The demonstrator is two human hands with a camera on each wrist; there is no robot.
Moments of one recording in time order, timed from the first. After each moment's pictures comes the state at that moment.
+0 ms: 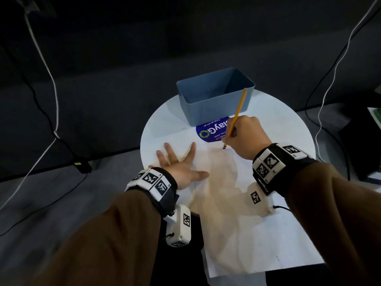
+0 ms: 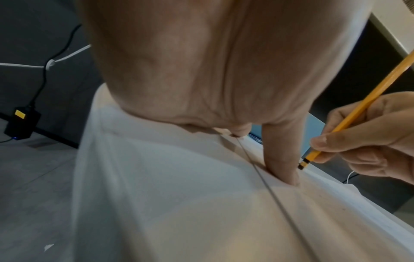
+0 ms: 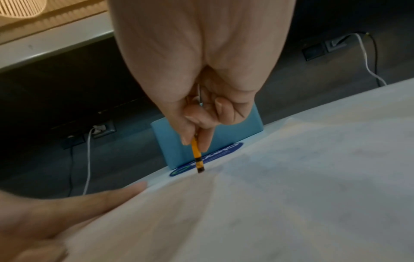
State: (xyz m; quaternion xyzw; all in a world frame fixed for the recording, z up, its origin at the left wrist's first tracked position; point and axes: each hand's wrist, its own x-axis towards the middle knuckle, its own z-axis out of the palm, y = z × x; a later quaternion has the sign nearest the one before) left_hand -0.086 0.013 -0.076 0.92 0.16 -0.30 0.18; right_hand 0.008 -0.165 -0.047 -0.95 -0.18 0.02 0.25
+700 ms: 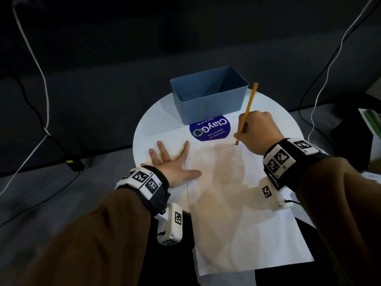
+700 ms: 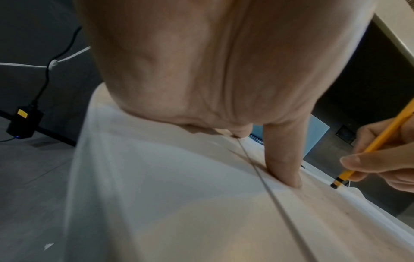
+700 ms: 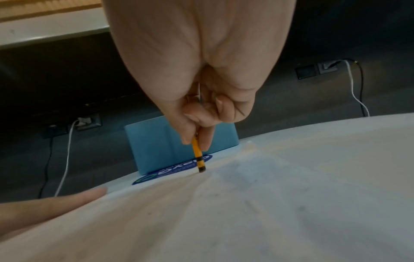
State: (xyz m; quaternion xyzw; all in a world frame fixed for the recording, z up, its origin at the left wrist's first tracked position) left_hand -0.086 0.016 -0.081 0.92 0.16 -0.30 0.19; right_hand 0.017 -0.197 -0.035 -0.97 -0.15 0.01 0.21
